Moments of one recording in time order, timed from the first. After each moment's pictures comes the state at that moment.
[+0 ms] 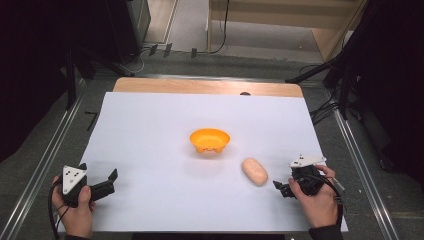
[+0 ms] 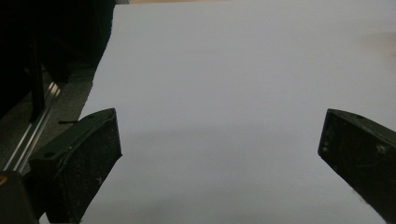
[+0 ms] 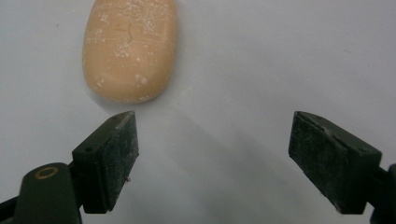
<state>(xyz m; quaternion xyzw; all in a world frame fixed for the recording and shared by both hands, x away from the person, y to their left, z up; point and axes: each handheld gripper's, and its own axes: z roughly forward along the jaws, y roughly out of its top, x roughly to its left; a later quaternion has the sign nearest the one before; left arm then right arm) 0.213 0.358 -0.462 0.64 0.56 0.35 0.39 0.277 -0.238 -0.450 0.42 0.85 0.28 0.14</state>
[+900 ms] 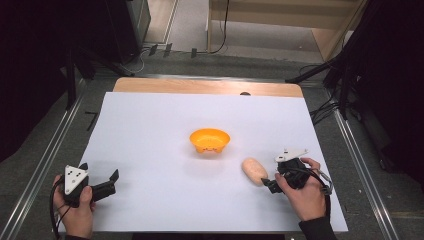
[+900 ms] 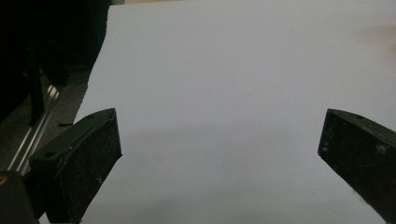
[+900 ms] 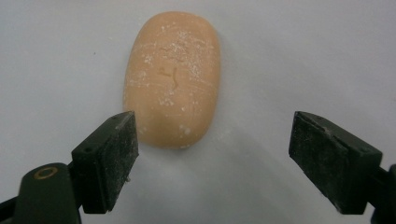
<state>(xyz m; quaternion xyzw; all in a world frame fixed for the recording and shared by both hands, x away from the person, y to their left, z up) 0.213 0.356 -0.462 0.65 0.55 0.35 0.39 0.292 -0.204 -0.442 0.38 0.87 0.28 0.12</state>
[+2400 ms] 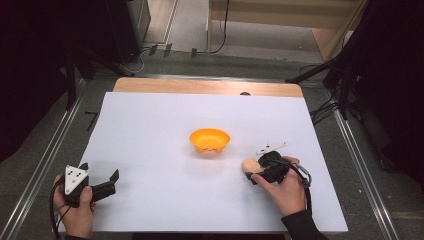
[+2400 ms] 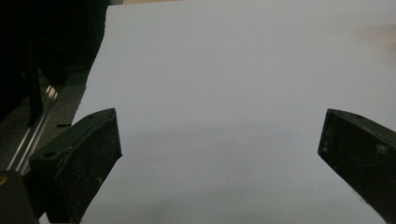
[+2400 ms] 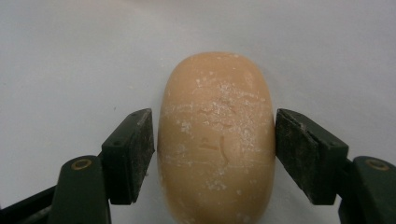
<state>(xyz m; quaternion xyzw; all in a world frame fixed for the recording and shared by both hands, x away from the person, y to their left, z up) 0.213 0.356 -0.462 0.65 0.55 0.35 0.38 0.311 -0.158 -0.453 0.43 0.86 0.27 0.08</state>
